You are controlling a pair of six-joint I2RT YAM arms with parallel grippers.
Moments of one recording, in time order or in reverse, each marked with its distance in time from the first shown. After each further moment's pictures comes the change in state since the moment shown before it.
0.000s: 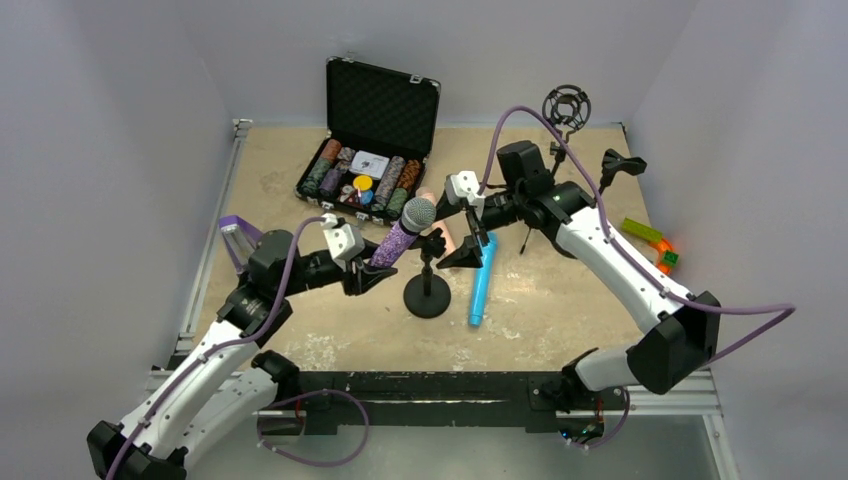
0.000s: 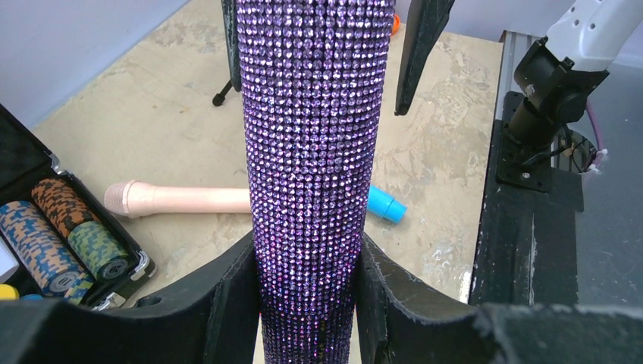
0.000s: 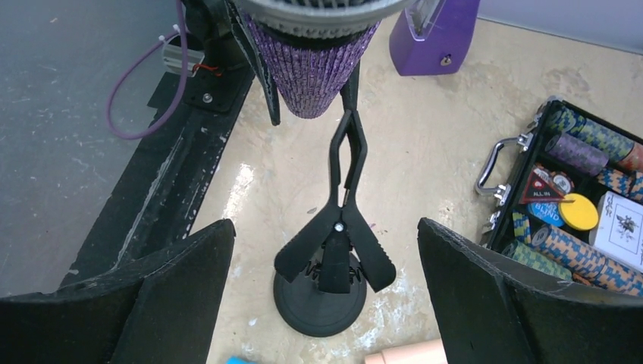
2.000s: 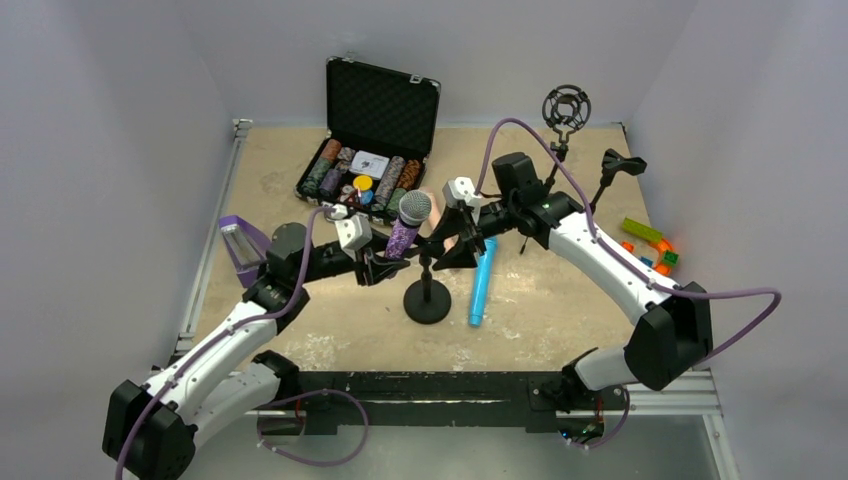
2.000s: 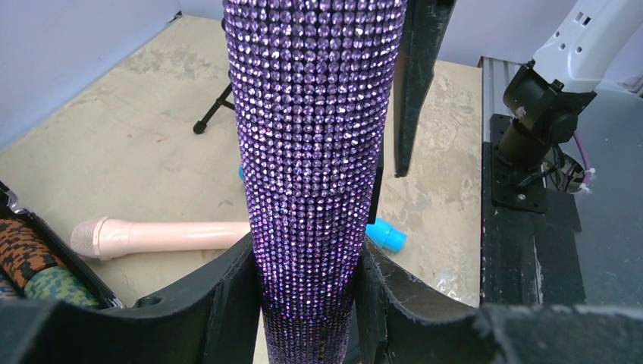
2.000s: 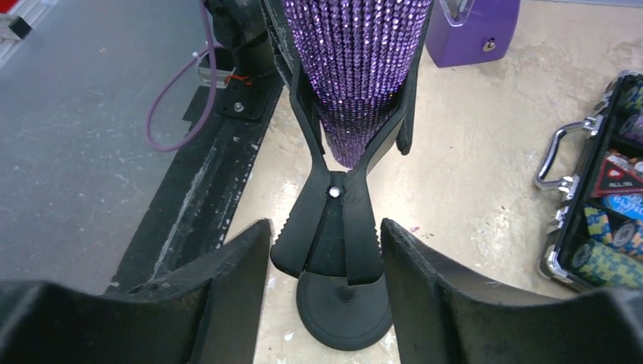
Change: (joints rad) left arm 0.030 0.193 -0.090 0.367 0.103 -0.087; right arm -0.007 0.034 -0.127 0.149 -0.077 0.131
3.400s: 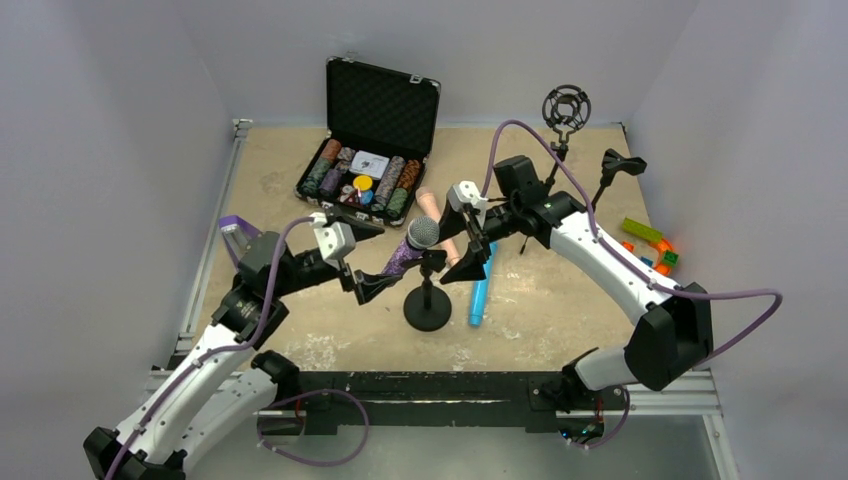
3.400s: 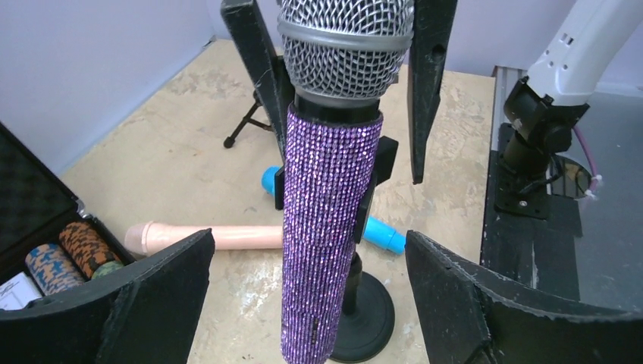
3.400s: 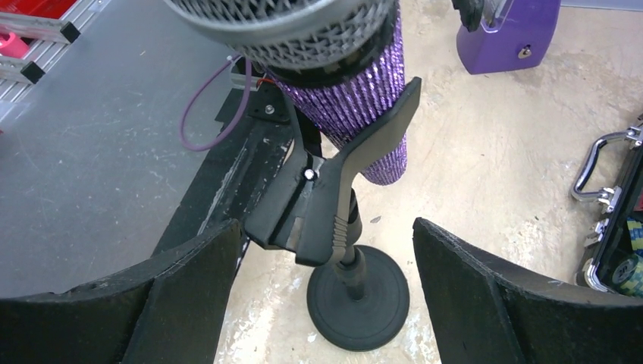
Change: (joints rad) left arm -0.031 -0.203 0.100 -0.286 -0.114 0.060; right arm -0.009 -0.003 -0.003 -0.088 -0.077 -0.055
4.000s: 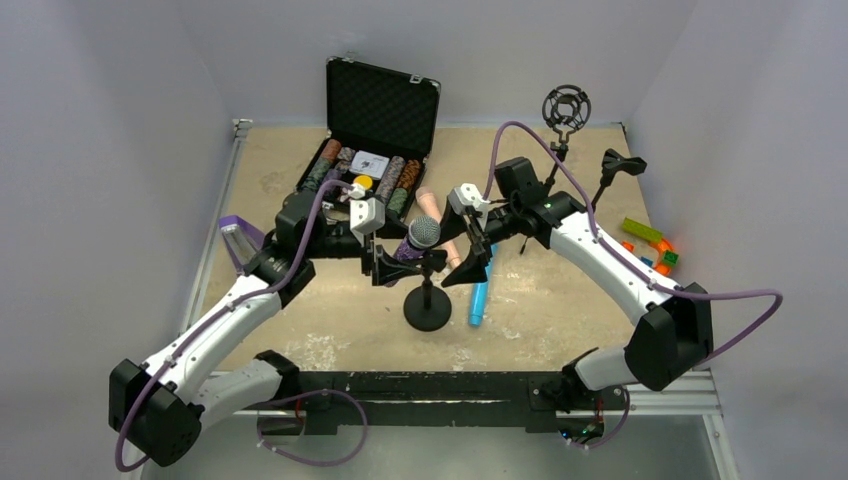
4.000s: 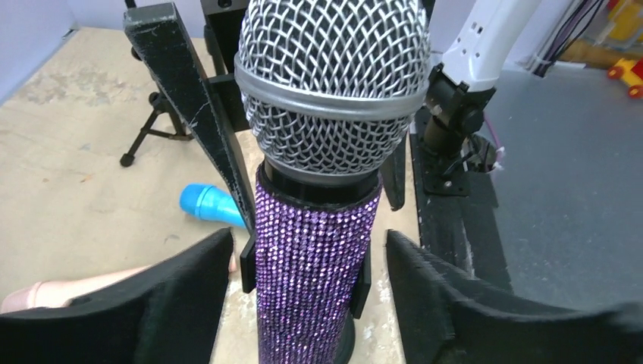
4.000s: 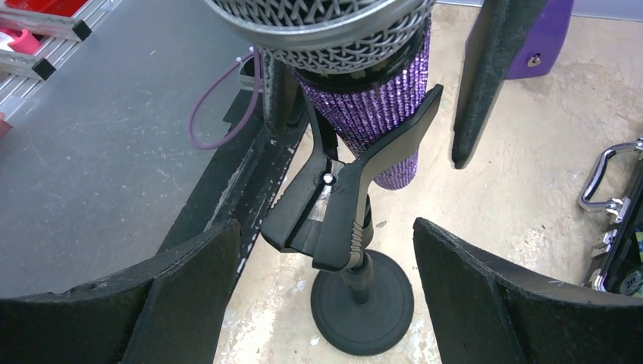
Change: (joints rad) left arm 0.000 0.330 0.166 0.042 0.300 0.005; right arm 0.000 0.000 0.000 -0.035 -0.024 -0.046
